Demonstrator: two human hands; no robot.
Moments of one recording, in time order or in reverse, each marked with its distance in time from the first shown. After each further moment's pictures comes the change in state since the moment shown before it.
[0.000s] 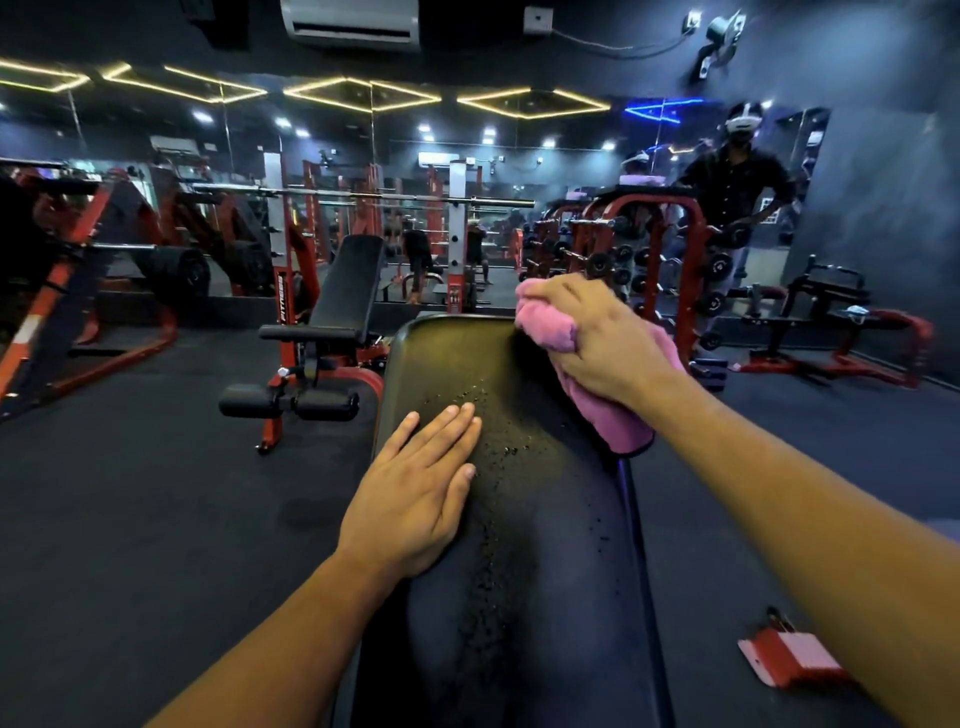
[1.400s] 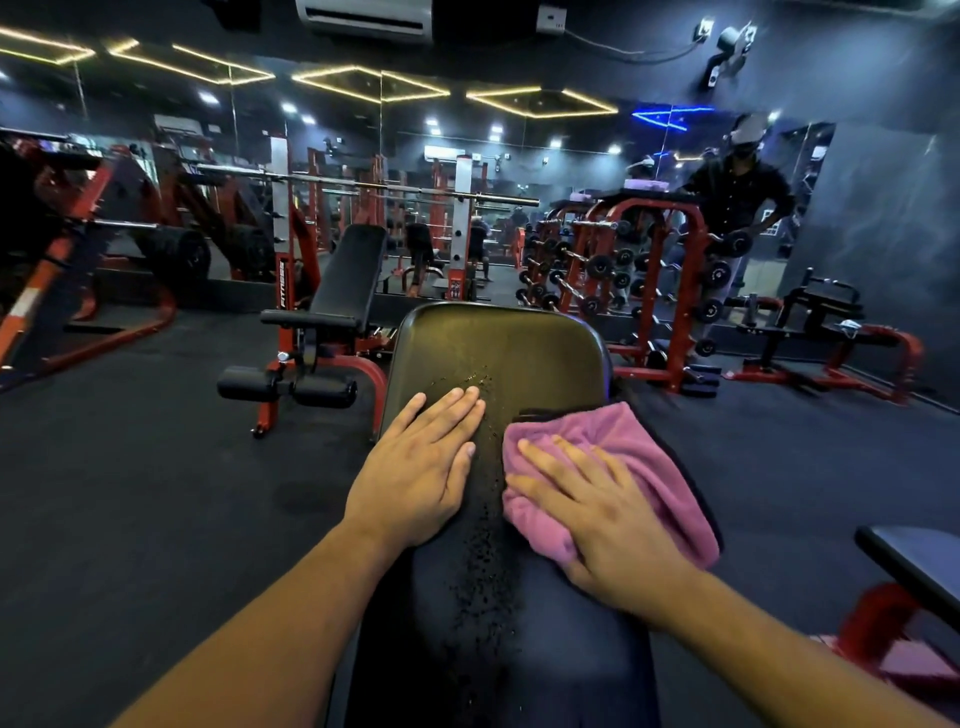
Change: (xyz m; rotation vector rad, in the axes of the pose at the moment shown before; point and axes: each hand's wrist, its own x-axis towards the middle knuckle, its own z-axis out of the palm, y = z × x) left_hand -0.001 0.001 0.004 -0.001 0.040 -0.004; right_hand -0.161 -0.099 0.015 -0.081 -0.332 -0.040
